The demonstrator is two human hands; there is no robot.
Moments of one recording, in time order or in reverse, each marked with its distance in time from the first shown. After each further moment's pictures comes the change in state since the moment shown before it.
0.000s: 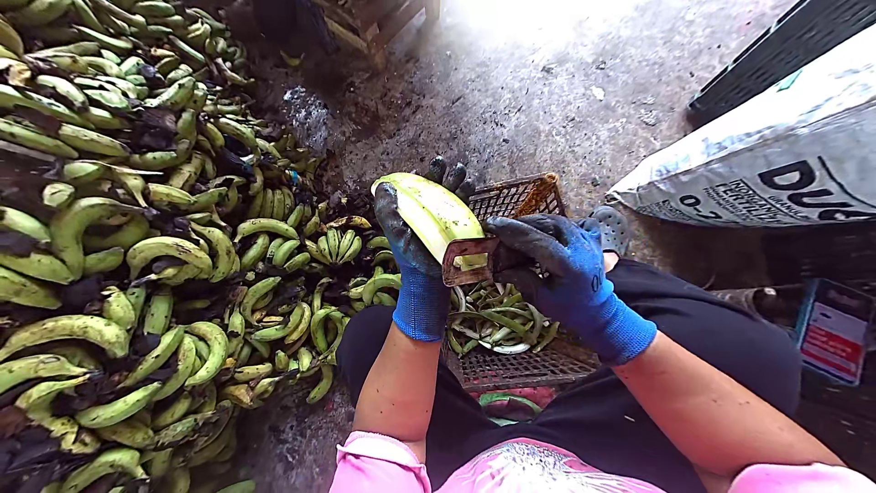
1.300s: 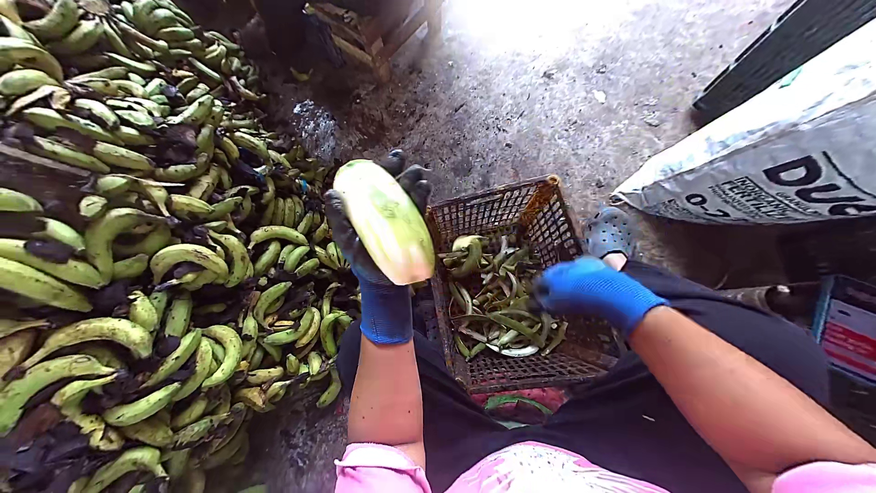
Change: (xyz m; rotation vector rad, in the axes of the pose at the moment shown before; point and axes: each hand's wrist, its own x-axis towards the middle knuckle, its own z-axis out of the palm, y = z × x) left_hand 0.009 0.051 -0.024 -0.001 -0.223 0.134; right_hand -0.012 0.045 -0.012 -0.245 -1.403 0.634
